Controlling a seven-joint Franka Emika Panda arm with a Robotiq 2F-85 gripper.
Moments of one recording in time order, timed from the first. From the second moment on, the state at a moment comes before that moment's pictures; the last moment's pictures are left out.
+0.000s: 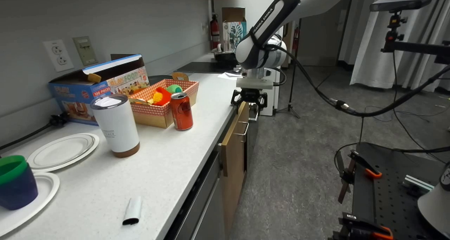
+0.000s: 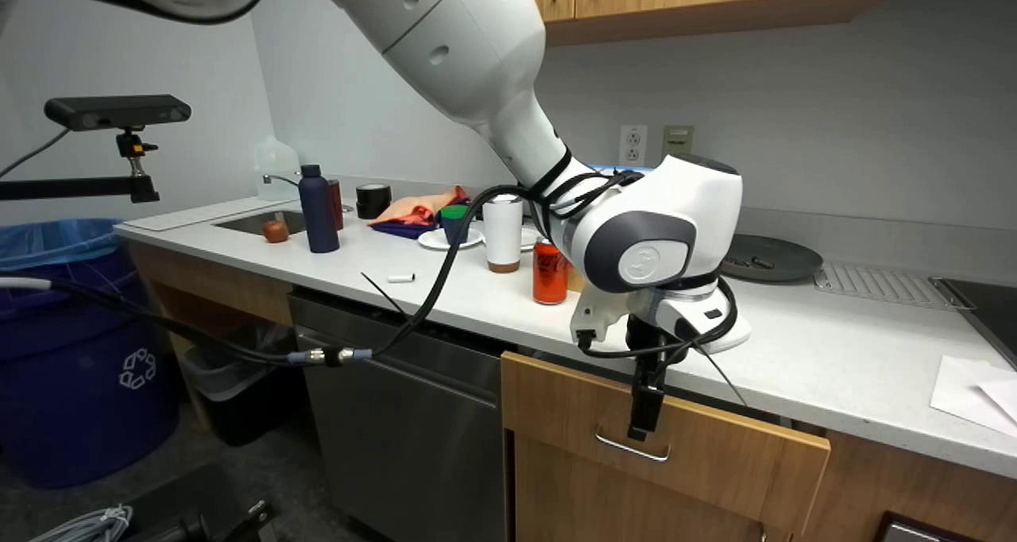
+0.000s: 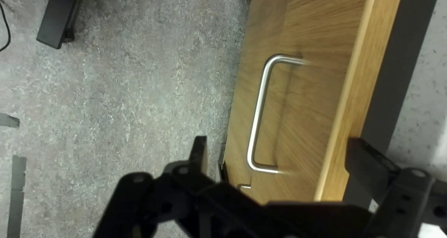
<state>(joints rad) -0.11 0.56 -0.15 -1.88 0.30 2.42 0.62</state>
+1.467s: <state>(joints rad) -0.17 0.46 -0.24 -1.93 0.28 2.29 0.62</state>
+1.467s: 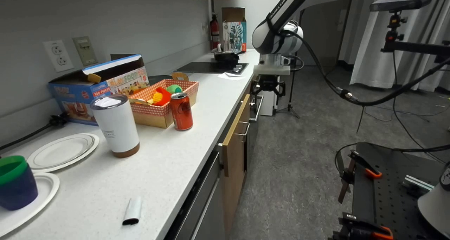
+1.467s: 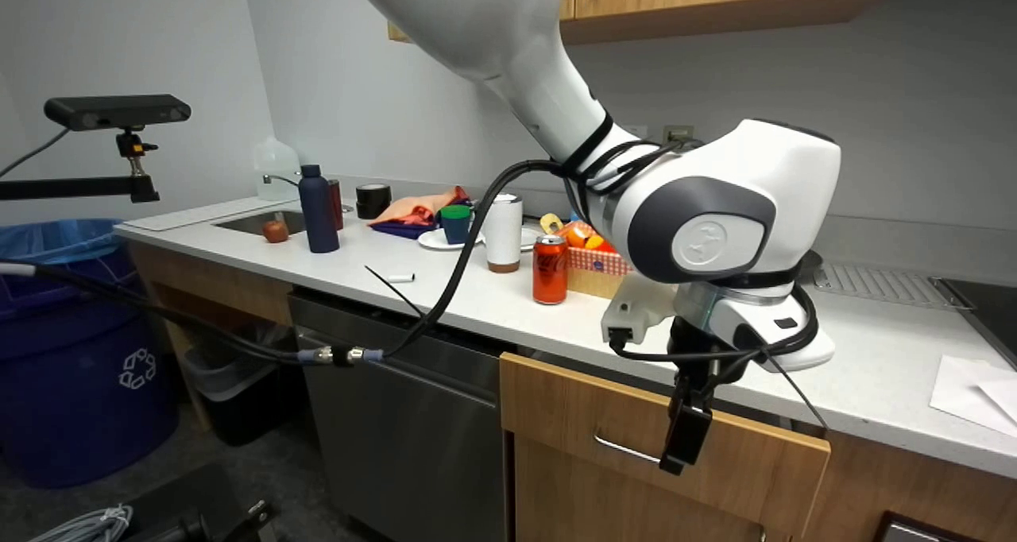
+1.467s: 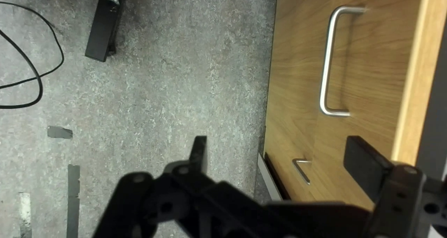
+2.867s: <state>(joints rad) -0.13 0.51 -0.09 -1.92 0.43 2.40 0.59</state>
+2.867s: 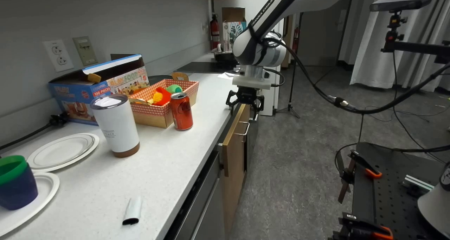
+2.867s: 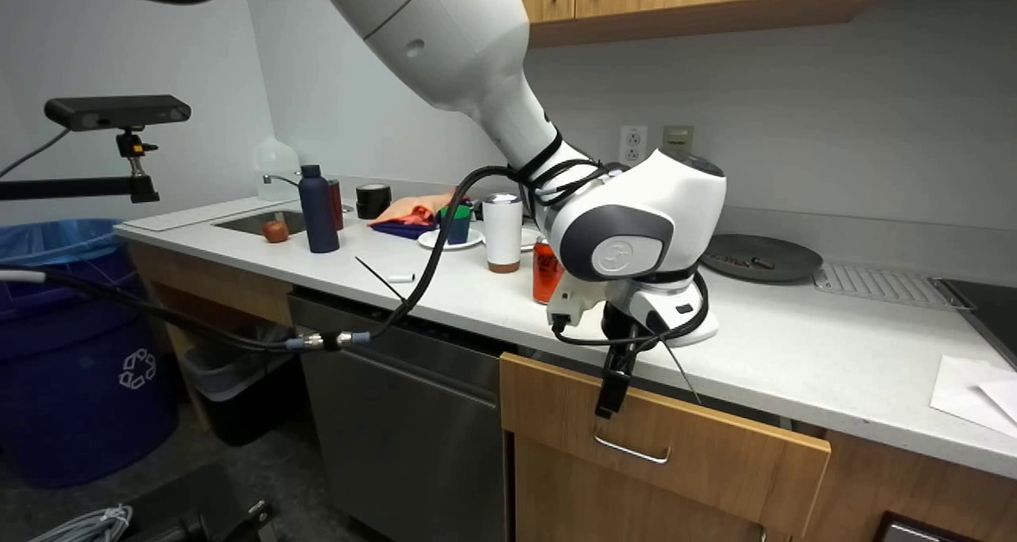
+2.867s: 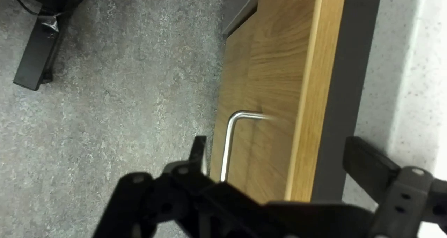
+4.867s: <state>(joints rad) -0.18 0.49 -0.21 -2.09 0.43 2.46 0.44</state>
